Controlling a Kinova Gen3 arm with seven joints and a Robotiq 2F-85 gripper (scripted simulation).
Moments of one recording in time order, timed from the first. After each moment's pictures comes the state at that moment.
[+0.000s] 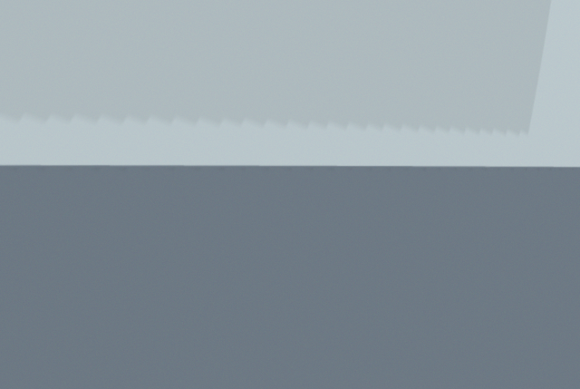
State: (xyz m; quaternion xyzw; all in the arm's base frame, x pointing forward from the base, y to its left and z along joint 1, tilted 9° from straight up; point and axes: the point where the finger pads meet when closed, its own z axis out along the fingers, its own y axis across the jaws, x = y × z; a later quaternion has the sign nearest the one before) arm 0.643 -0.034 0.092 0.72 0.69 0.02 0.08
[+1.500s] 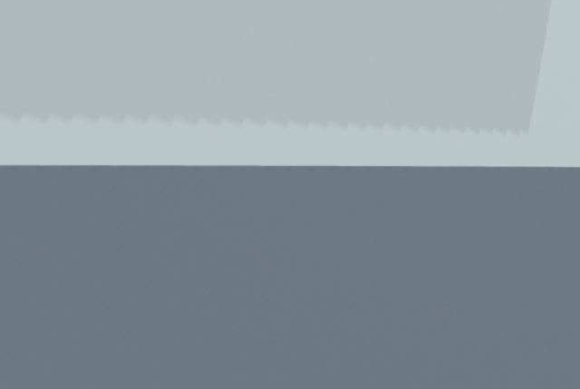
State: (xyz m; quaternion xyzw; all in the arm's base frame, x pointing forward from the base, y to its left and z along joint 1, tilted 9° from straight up) arm 0.643 -0.033 0.097 0.72 0.69 0.02 0.08
